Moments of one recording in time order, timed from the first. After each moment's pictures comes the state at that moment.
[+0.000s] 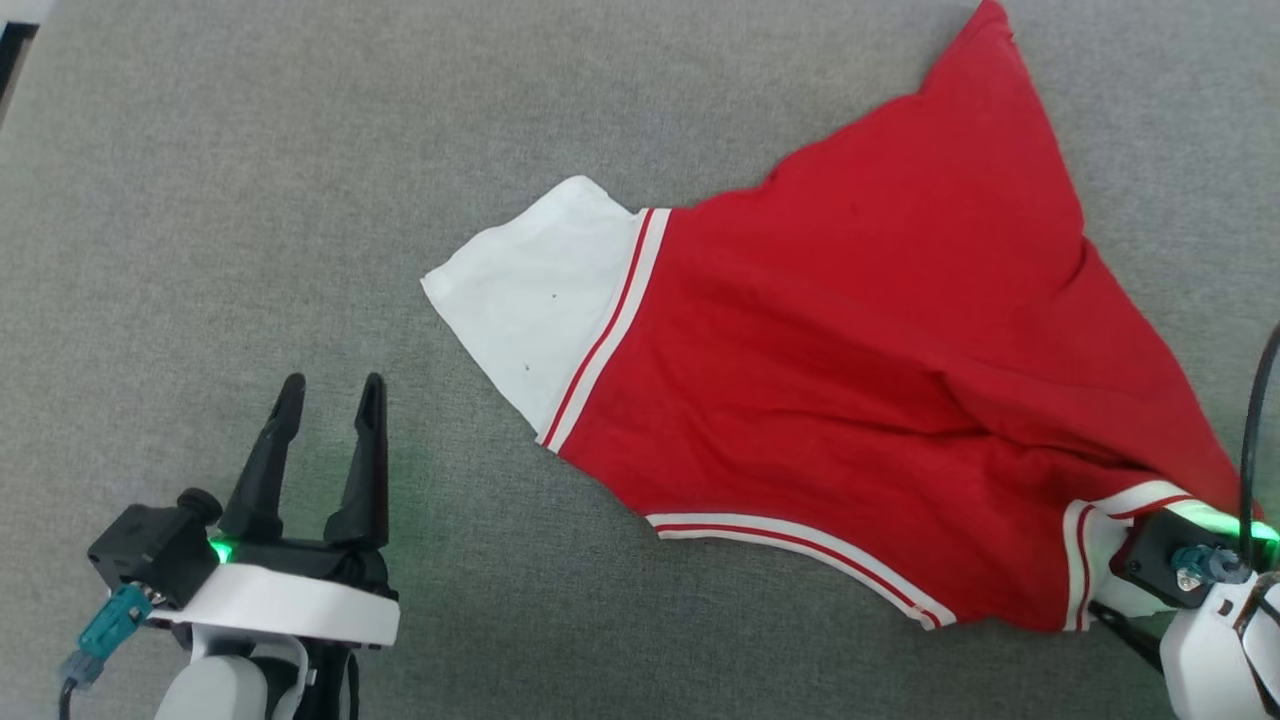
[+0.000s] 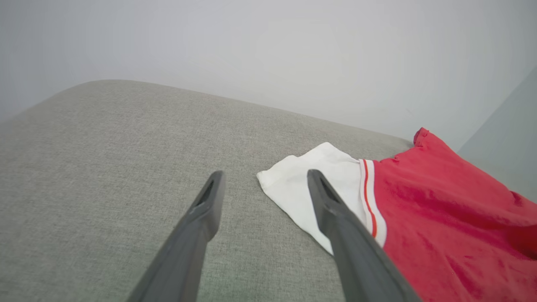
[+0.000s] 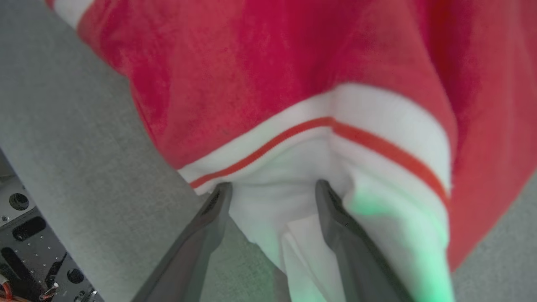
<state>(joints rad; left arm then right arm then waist) -0.10 0.22 -0.12 0.05 -0.49 -0.10 -0.26 -0.25 -1.11 0.69 -0.26 0.52 0.13 0.54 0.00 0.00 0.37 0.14</state>
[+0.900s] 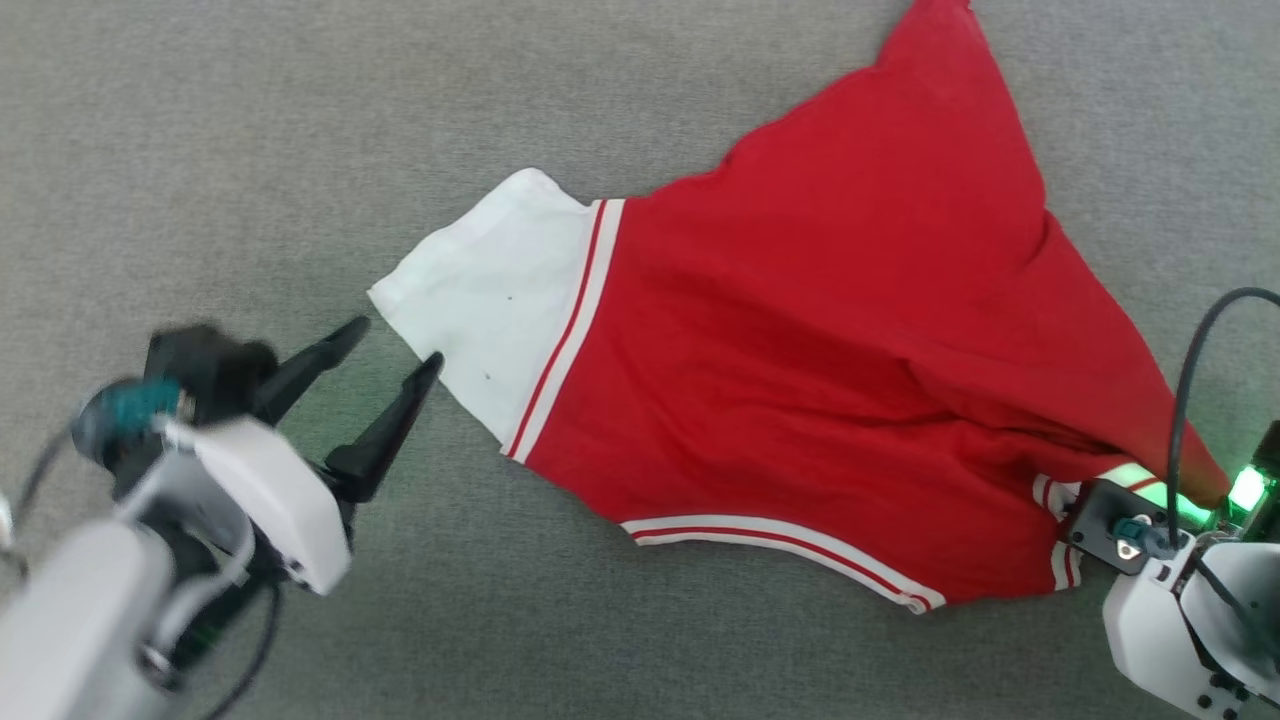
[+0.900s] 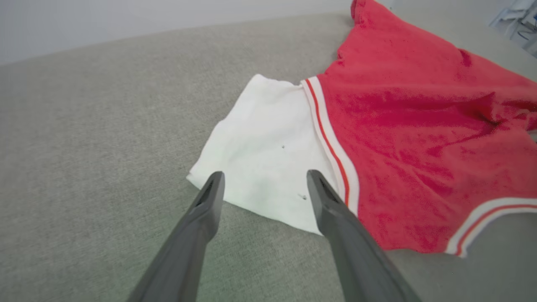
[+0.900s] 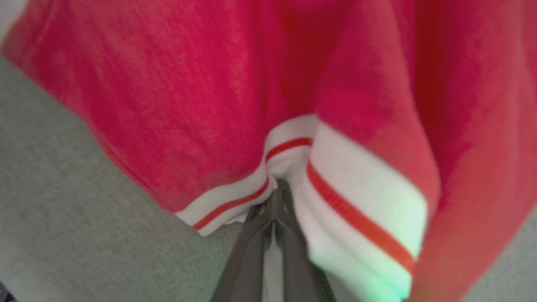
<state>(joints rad) -0.34 0.60 -0.40 0.01 -0.65 -0.13 0.12 -0.38 -1.00 0.79 -0.13 0.40 0.13 0.48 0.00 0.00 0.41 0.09</state>
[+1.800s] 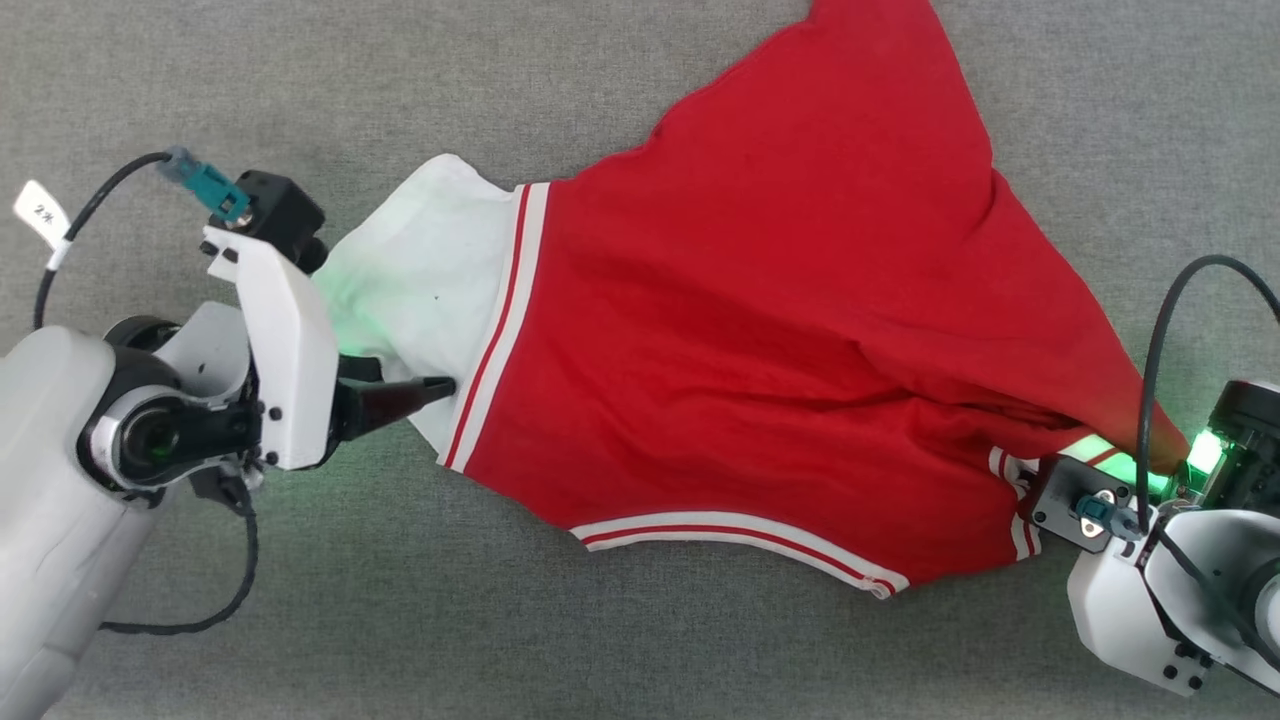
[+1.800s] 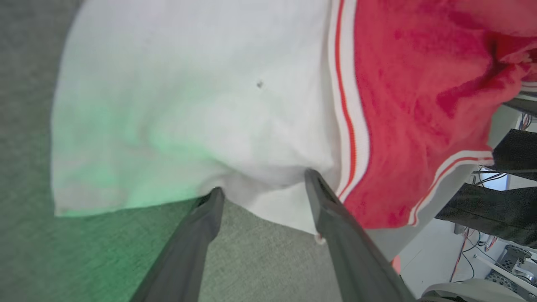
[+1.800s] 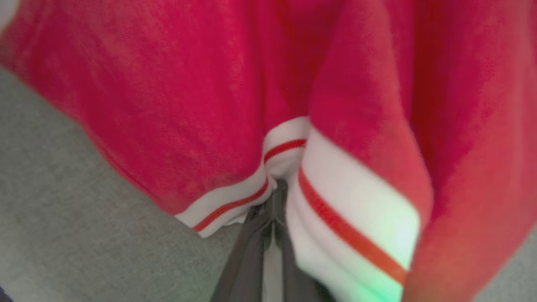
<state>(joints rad) -0.76 0.69 -0.65 0.22 -1.22 -0.13 0.90 -0.49 -0.96 0.85 -0.15 0.39 0.13 0.49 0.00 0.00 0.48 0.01</state>
